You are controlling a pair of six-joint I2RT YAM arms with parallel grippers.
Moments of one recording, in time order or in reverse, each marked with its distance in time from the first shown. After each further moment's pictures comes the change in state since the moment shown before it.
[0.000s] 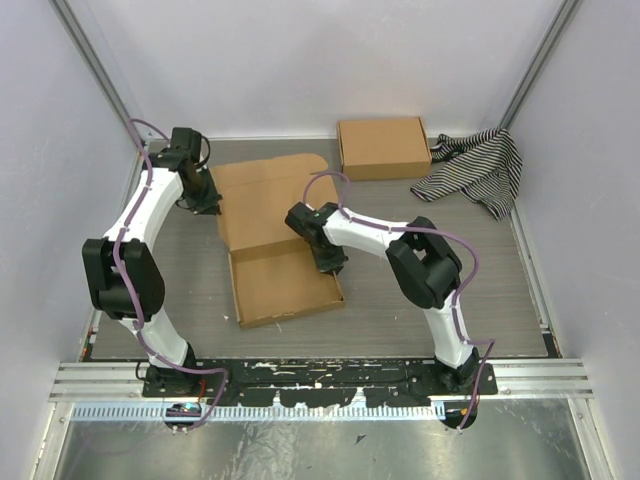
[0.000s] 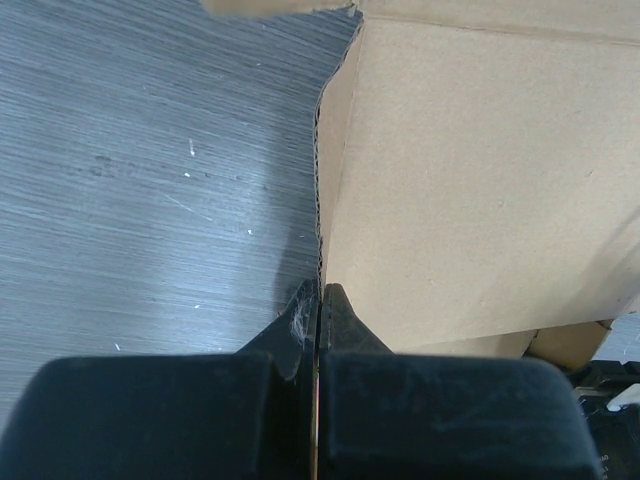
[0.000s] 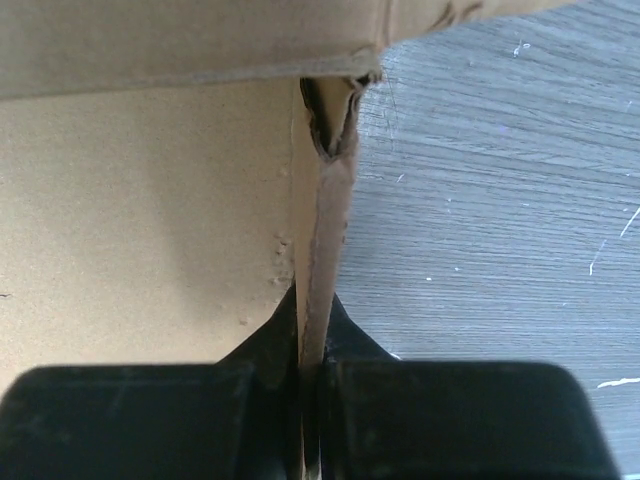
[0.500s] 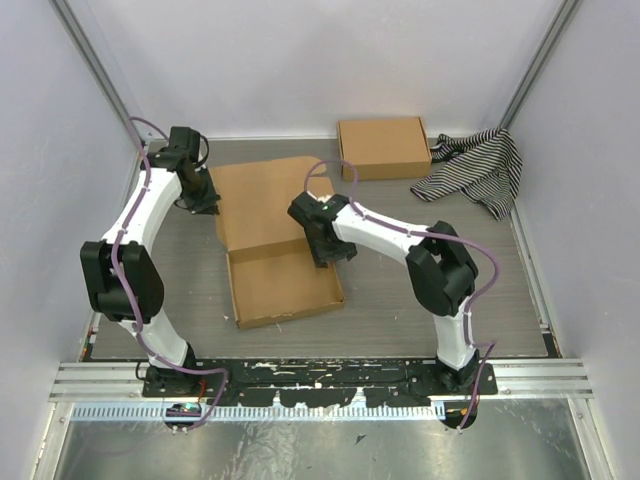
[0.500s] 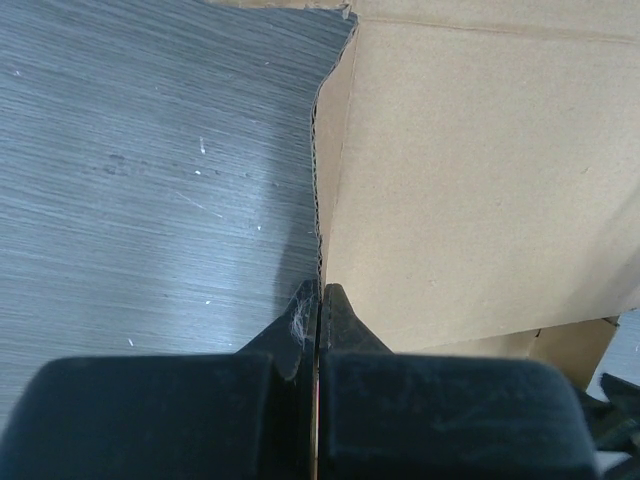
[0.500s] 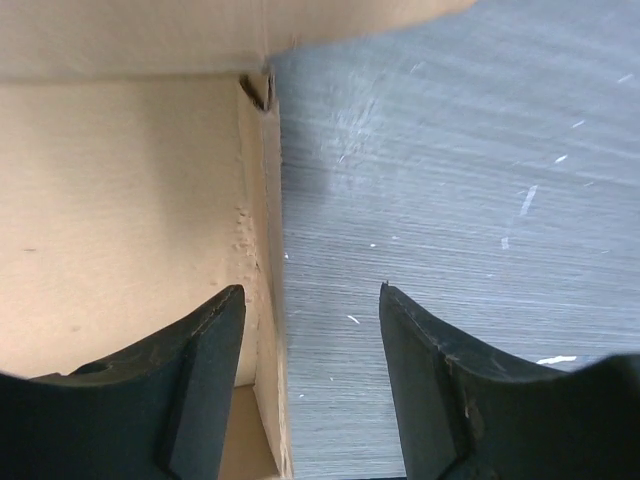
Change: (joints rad) left arm 0.000 -0.014 0.004 -0.014 -0.012 0.027; right arm -0.010 -0.107 -0.007 -0.026 0.046 -0.027
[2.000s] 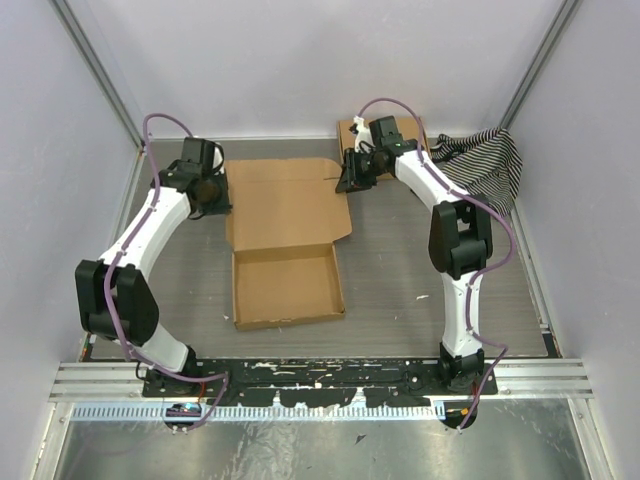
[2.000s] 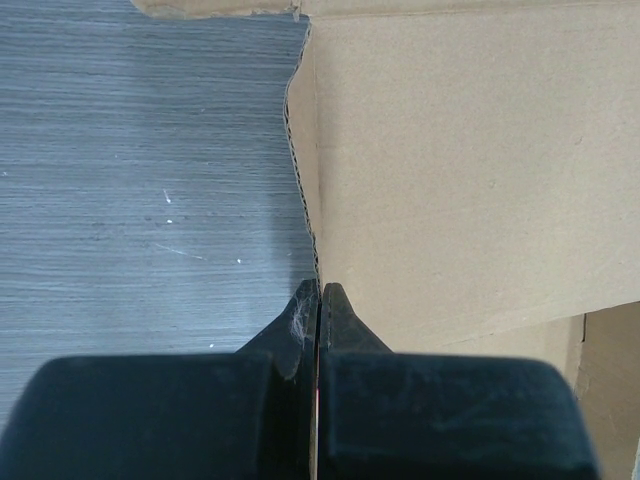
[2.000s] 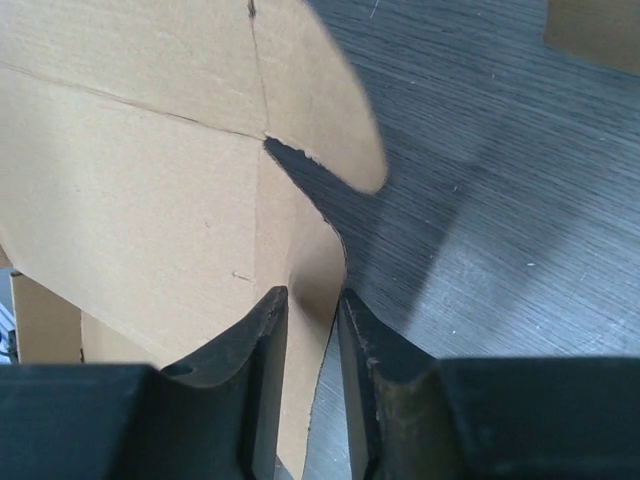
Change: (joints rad) left arm -0.110 -0.142 -0.178 0.214 -0.016 0.158; right arm -0.510 0.175 0.330 0.327 -0.808 -0.300
